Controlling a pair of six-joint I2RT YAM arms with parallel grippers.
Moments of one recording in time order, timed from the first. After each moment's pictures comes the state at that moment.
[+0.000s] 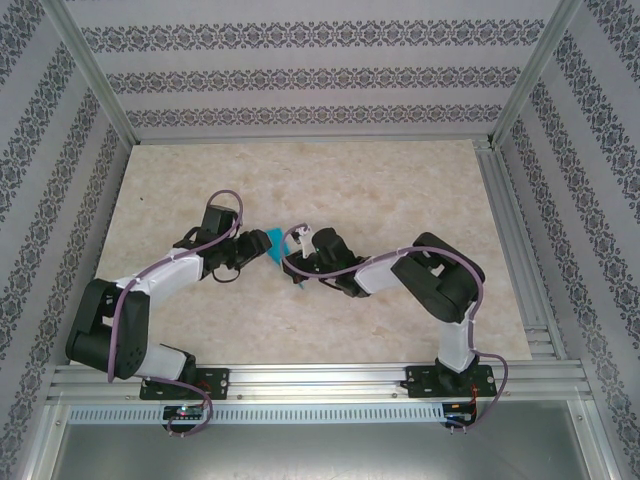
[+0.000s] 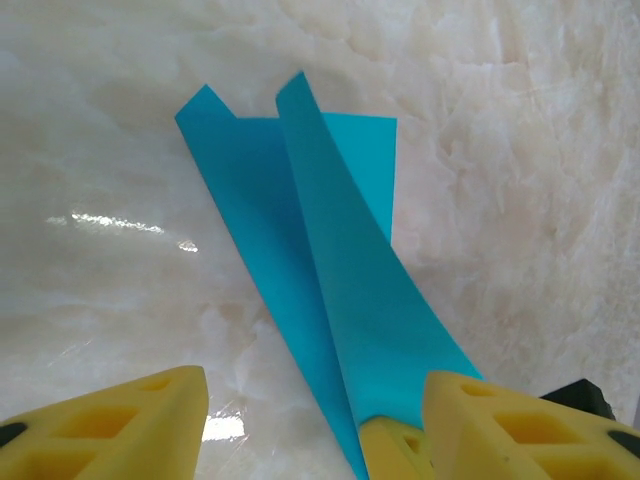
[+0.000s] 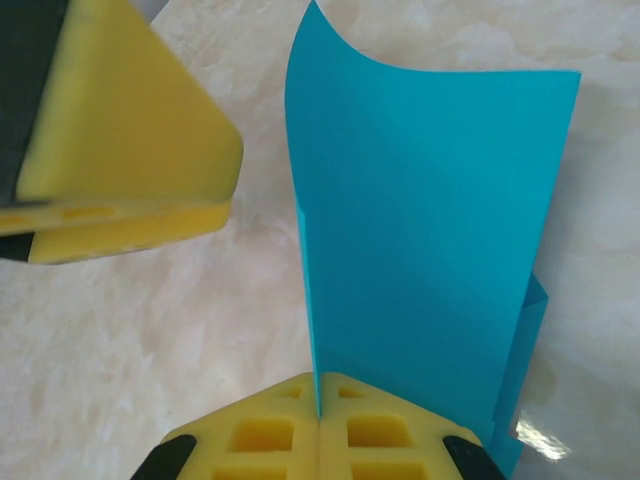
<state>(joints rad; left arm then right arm) -0.29 1.42 0.72 -0.20 0.33 -0.82 0.82 1.95 0.85 0.59 -0.31 0.45</state>
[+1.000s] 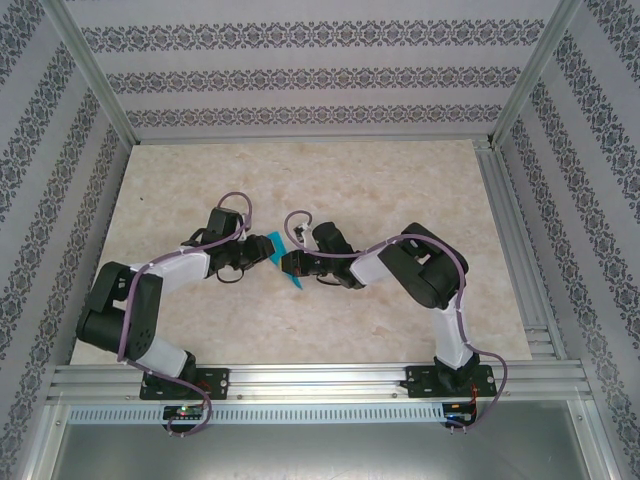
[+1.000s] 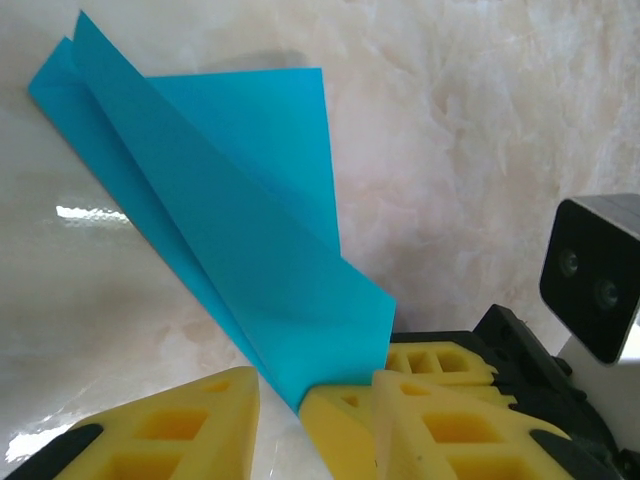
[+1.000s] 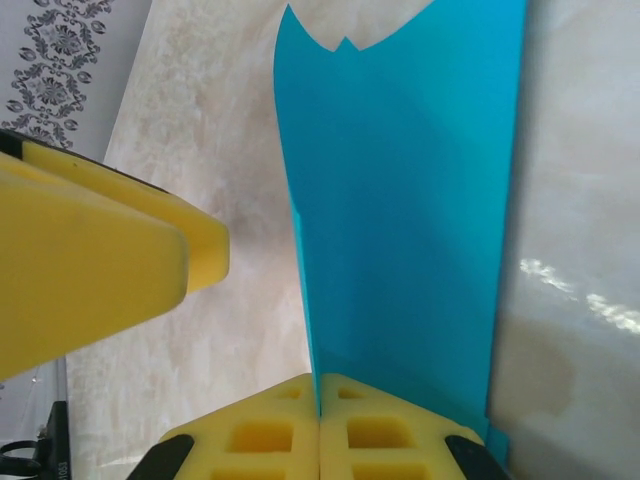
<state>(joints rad) -0.29 1.53 0.71 -0.08 0.44 -0.77 0.75 2.08 0.92 0.60 -0.51 0.71</state>
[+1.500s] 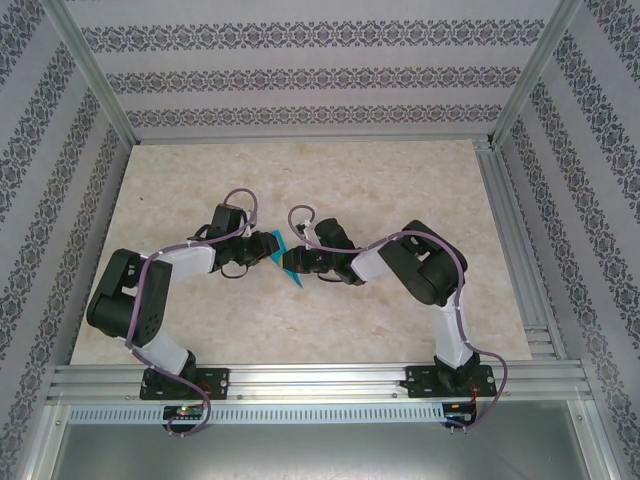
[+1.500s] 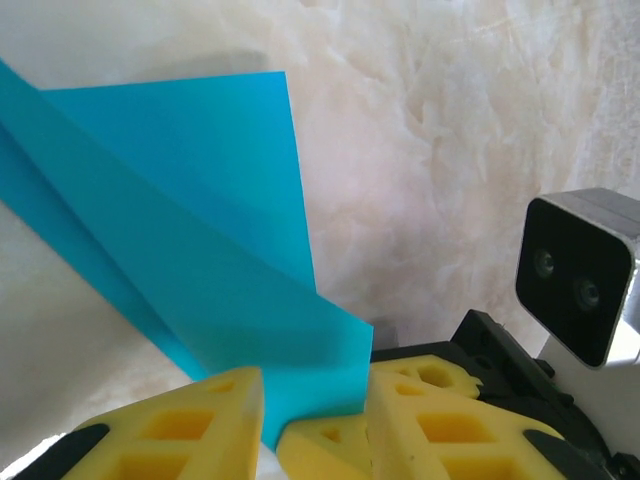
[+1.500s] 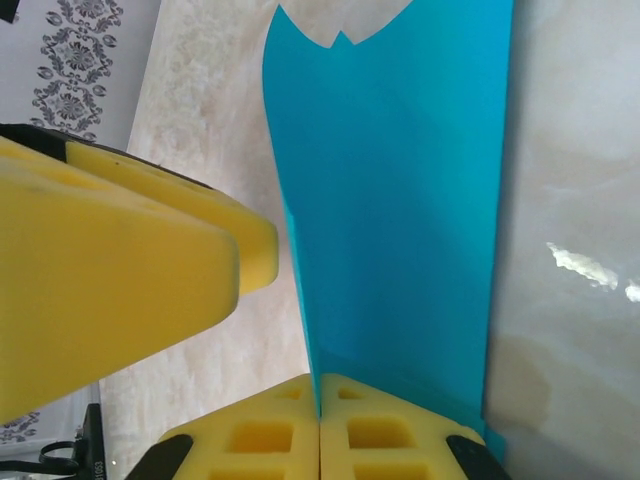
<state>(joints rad) -0.29 1.63 0.75 -0.01 0.49 -0.76 0.72 2.10 0.95 0.60 -0.57 0.76</state>
